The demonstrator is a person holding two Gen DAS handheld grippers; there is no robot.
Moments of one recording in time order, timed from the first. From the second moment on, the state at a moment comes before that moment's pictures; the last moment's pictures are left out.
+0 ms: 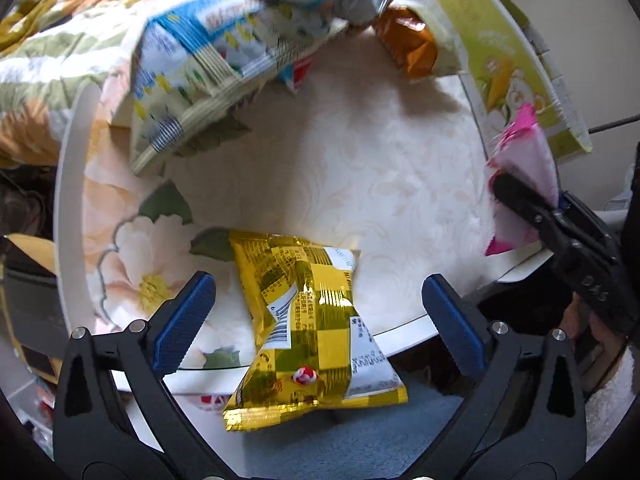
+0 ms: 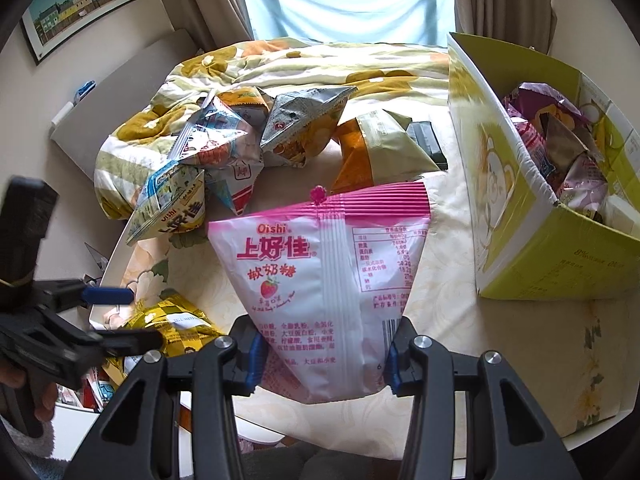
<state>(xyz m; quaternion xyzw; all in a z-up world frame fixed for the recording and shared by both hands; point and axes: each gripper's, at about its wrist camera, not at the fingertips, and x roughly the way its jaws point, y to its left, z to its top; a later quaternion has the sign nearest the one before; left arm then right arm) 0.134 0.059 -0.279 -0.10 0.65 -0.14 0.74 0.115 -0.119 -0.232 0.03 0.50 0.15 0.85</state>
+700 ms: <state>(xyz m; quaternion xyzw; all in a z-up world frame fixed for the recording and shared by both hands) 0.136 0.049 -0.293 -0.07 0.67 -0.13 0.73 0.120 -0.127 -0.237 0.03 0.50 0.15 0.85</state>
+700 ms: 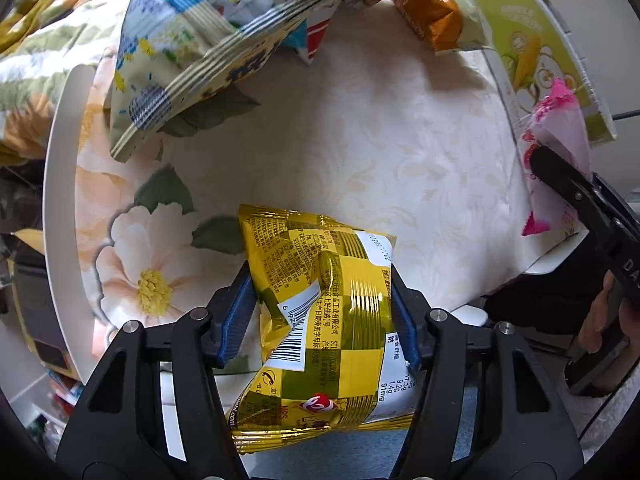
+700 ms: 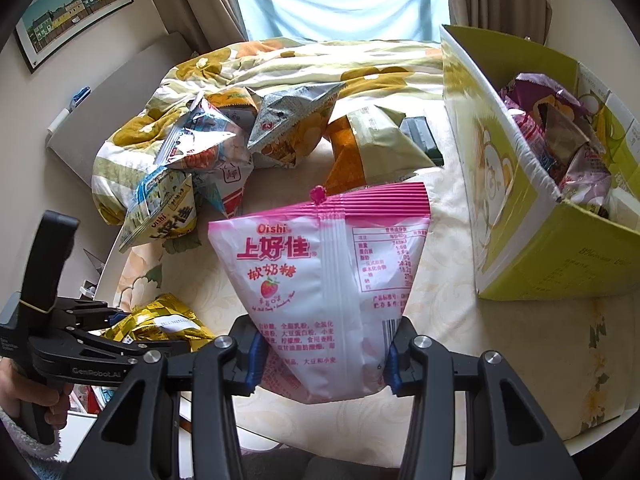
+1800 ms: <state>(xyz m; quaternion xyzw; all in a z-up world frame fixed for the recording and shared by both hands) 0.309 -0.225 -0.111 -0.06 0.47 -0.25 0.84 0.194 -0.355 -0.098 0.07 0.40 0.06 0.91</state>
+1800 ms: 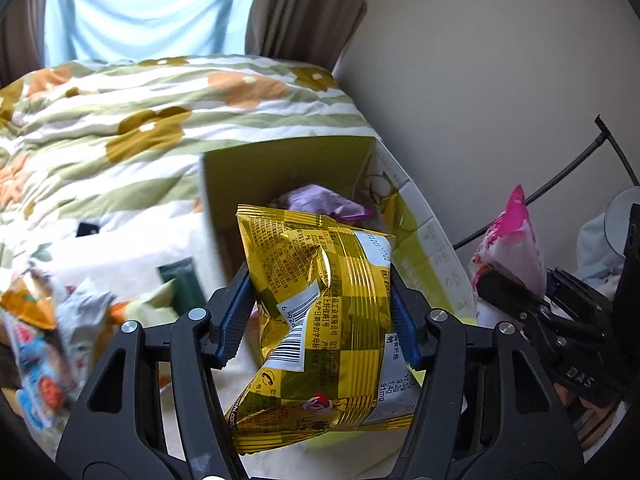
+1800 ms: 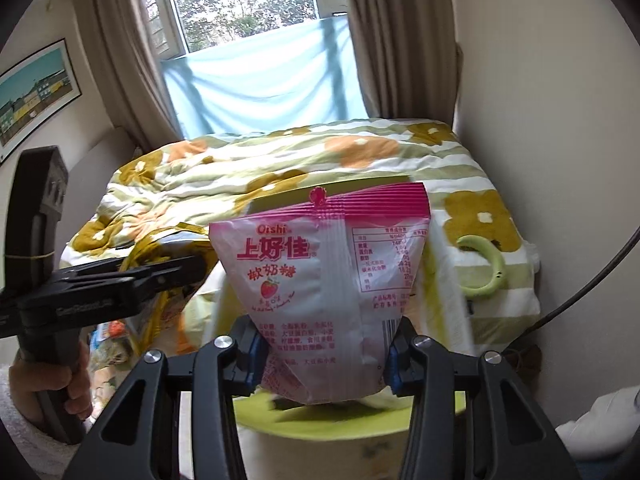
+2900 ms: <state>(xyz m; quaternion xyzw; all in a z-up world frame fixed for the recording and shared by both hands) 0.260 -0.220 -0.131 0.02 0.47 -0.09 0.88 0.247 -0.391 -0.156 0.09 0.45 0.09 0.88</state>
